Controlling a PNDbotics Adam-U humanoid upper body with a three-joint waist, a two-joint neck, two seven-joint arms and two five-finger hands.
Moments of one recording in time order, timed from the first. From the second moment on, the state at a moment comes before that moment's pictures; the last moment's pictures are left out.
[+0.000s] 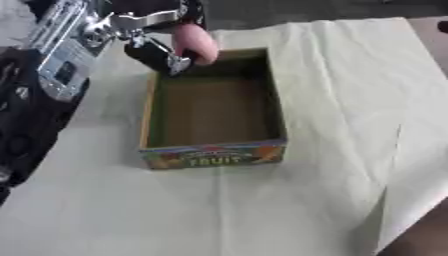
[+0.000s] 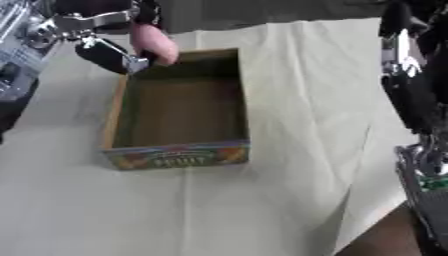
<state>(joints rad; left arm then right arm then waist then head) -1.14 0.39 -0.36 -1.27 -0.76 -0.25 -0.57 -0.38 -0.38 0.02 -1.98 0.20 -0.08 -0.40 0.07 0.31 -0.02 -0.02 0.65</state>
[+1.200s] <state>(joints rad) -1.12 0.25 -0.38 -1.05 -1.07 -0.30 -0.45 -0.39 -0.37 0.03 -1.98 0.19 -0.08 -0.40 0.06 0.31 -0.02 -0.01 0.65</state>
